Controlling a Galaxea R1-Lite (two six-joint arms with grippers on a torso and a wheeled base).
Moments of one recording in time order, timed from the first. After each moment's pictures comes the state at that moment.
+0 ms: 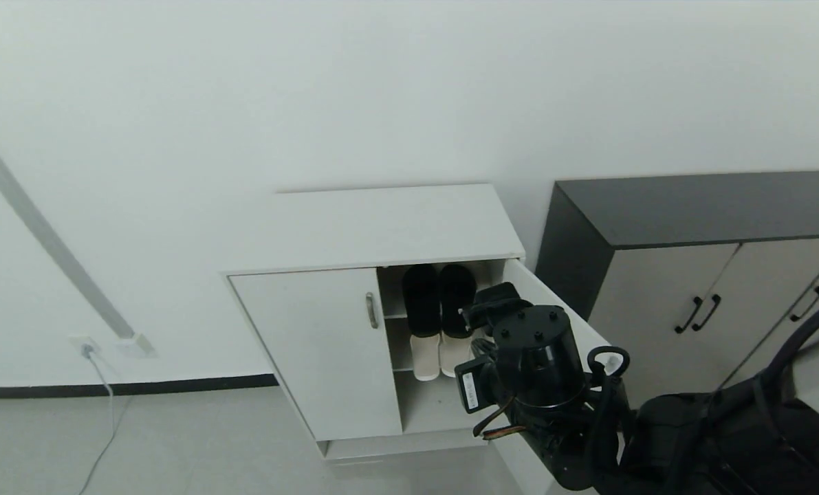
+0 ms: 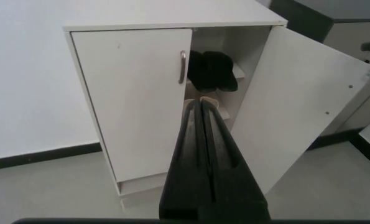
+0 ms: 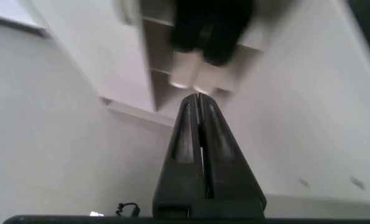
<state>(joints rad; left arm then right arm) 0.00 0.00 0.00 0.00 -0.01 -0.08 0.94 1.95 -0.90 -0.70 -0.58 0.13</state>
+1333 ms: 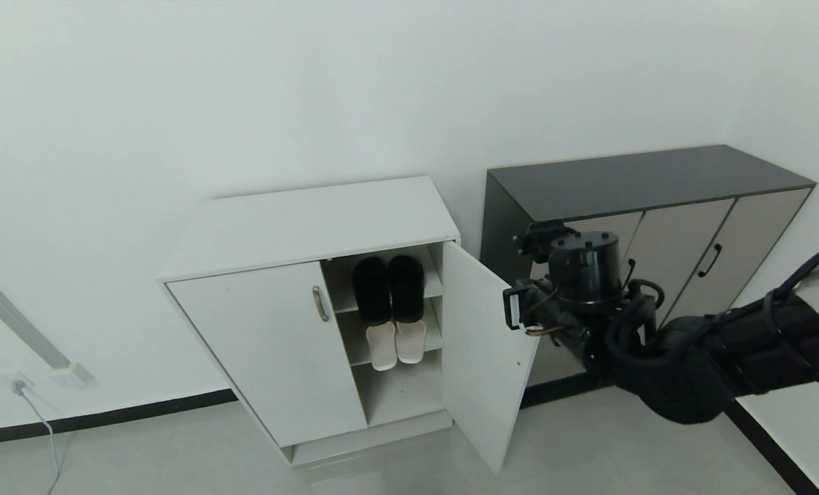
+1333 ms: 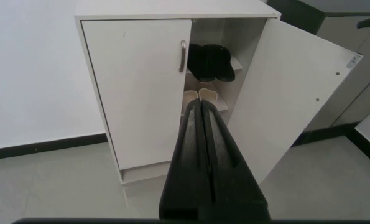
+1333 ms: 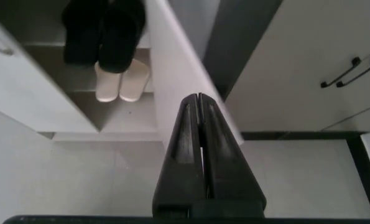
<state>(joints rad) 0.00 0.00 0.00 0.00 -0.01 -0.08 0.66 1.97 -1.06 -0.64 -0.48 0.06</state>
